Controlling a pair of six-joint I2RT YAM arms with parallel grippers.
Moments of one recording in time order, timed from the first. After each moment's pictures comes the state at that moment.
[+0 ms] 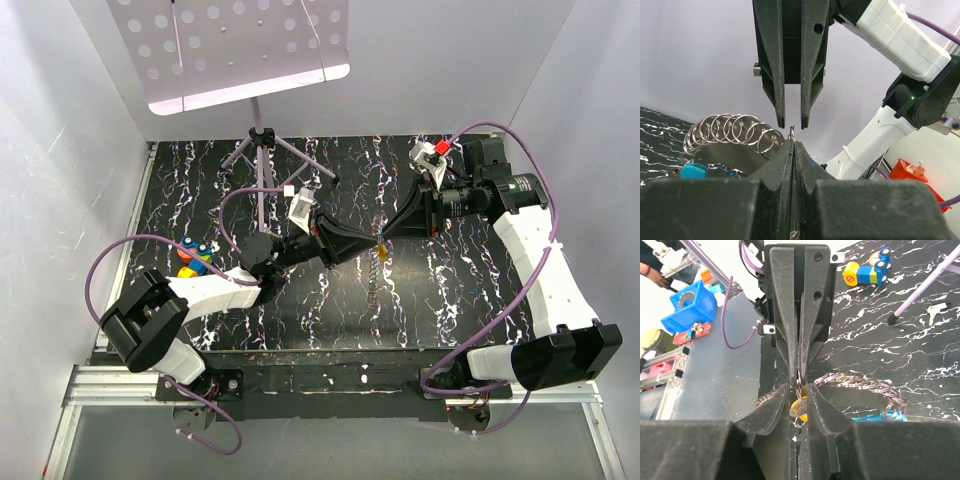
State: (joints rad) left arm -0.83 1.48 0.71 1.31 0.54 -0.73; right arm 0.22 1.32 1.47 -1.09 -1.36 -0.50
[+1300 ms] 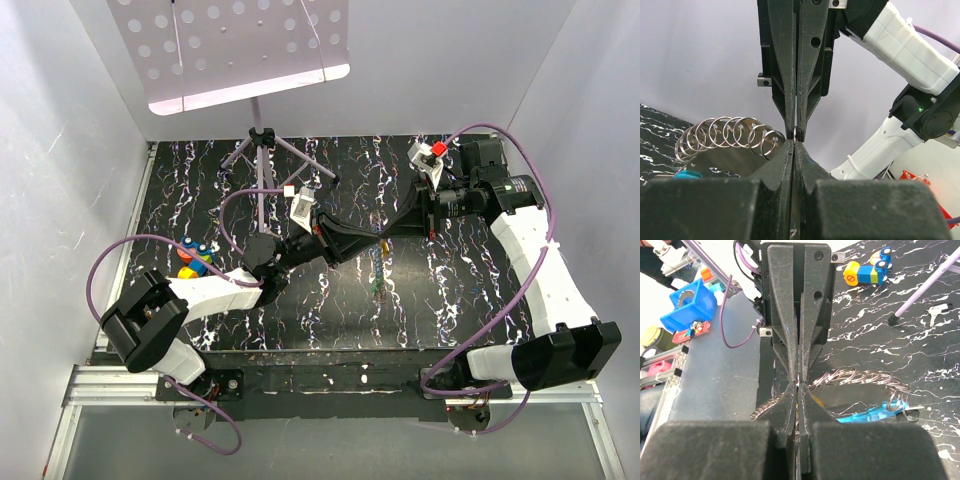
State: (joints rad) left arm -0.85 1.48 0.72 1.29 0.46 -0.72; right arm 0.24 1.31 1.44 -1.03 -1.37 -0.47
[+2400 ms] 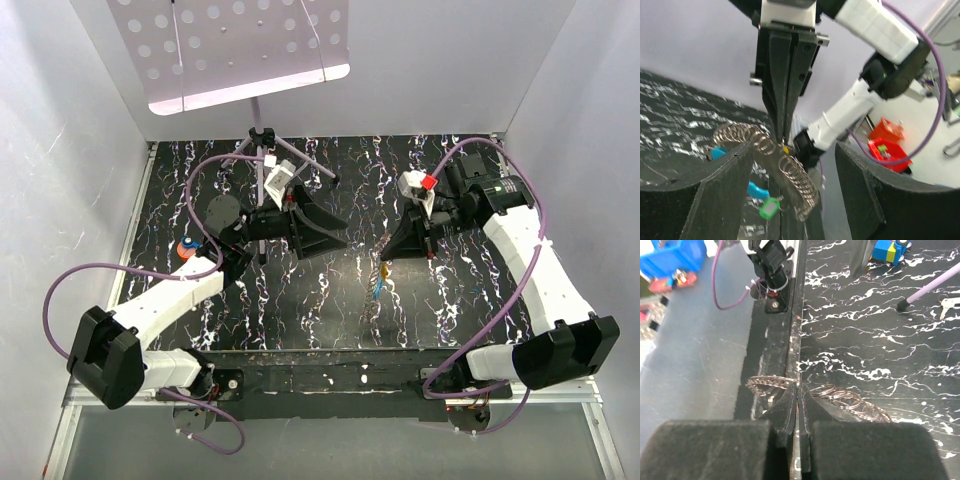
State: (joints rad) left arm -0.62 1.24 0.84 0.82 0.86 -0.77; right arm 0.28 1.32 1.42 -1.32 -1.31 -0.89
